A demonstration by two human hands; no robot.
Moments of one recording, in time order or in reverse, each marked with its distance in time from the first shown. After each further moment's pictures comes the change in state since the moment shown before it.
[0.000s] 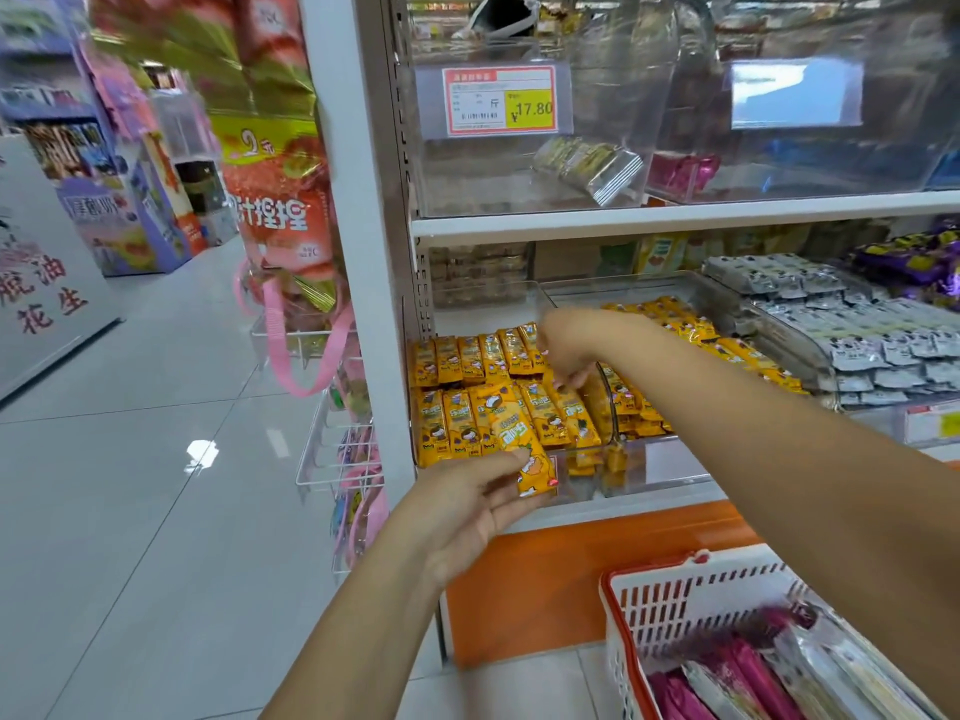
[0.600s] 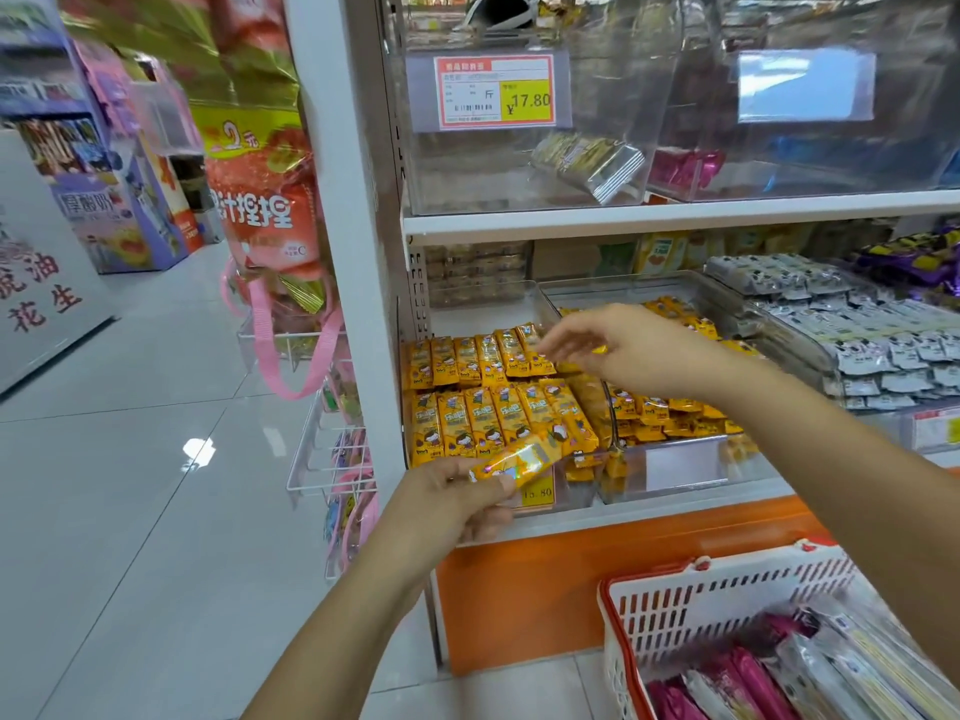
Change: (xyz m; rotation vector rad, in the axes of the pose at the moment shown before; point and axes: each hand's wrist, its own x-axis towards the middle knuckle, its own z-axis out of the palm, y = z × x) left_hand 0.007 -0.001 -0.025 0.527 0.073 0.151; right_hand -0.065 0.041 0.006 0.409 0.243 -0.428
